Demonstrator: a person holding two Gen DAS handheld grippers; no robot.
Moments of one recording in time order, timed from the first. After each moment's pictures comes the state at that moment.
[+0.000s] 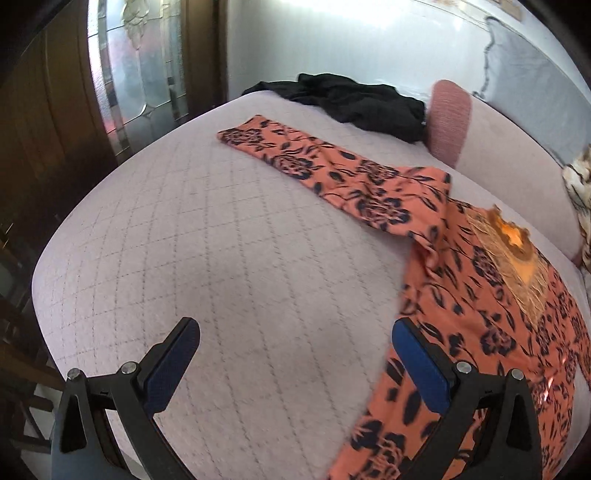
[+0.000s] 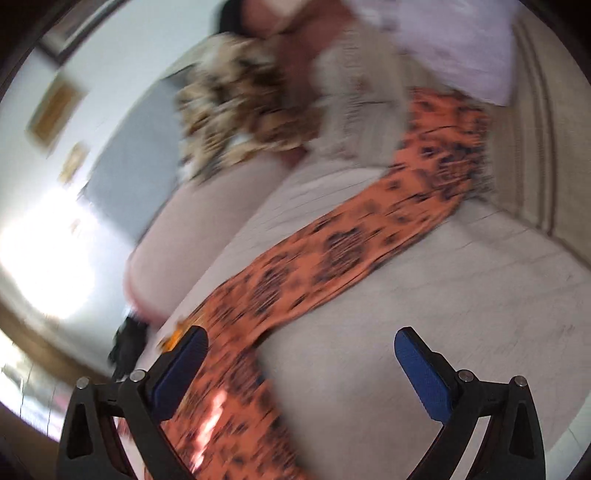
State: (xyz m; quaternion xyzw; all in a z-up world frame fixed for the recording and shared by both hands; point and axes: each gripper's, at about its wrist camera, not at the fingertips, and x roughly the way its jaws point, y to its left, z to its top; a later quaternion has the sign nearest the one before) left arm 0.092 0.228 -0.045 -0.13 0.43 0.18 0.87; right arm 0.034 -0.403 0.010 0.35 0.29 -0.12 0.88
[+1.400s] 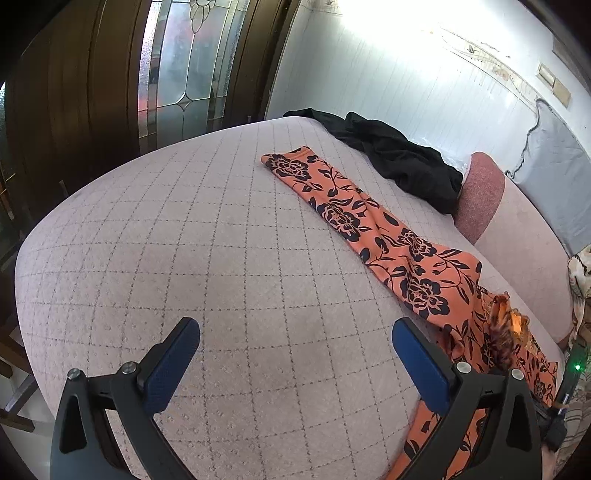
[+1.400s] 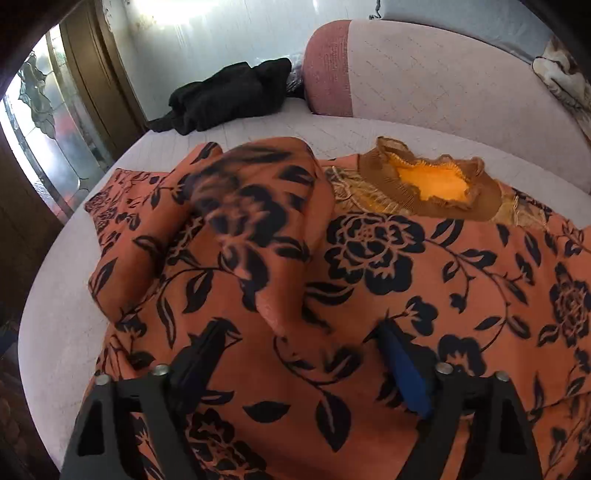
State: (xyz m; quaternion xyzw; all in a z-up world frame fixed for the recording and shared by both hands) left arm 0.099 0.294 -0.044 -0.23 0.36 0.20 0.88; right arm 0.230 0.061 -0.077 -0.06 0.44 0.17 0.88
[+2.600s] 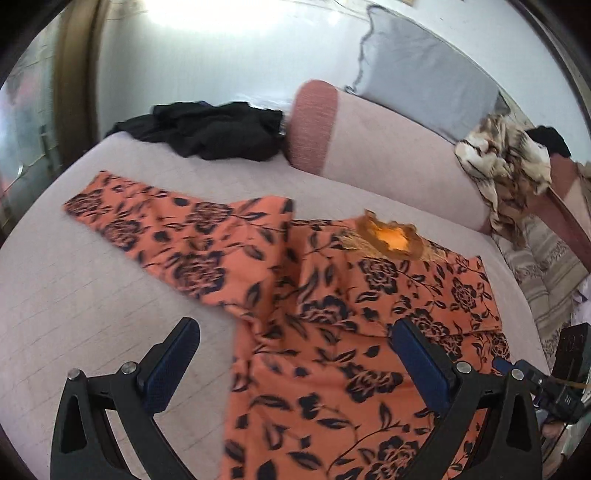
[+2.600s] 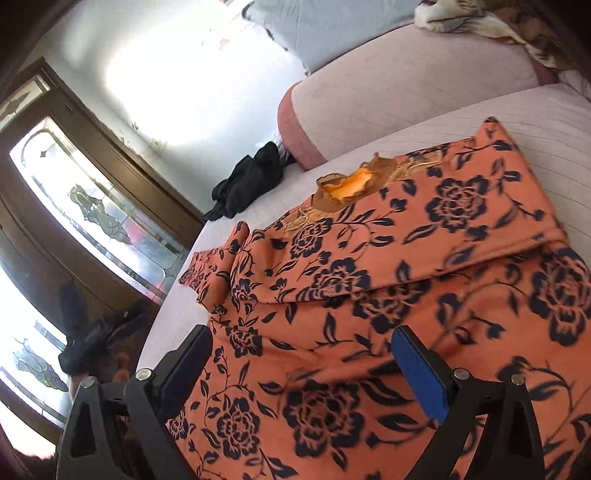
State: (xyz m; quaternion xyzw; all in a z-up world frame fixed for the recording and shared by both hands) left arm 0.185 0.123 -0.013 -0.09 0.41 -0.08 0.90; right arm 0.125 -0.115 -0.031 0.20 0.38 0.25 0.87
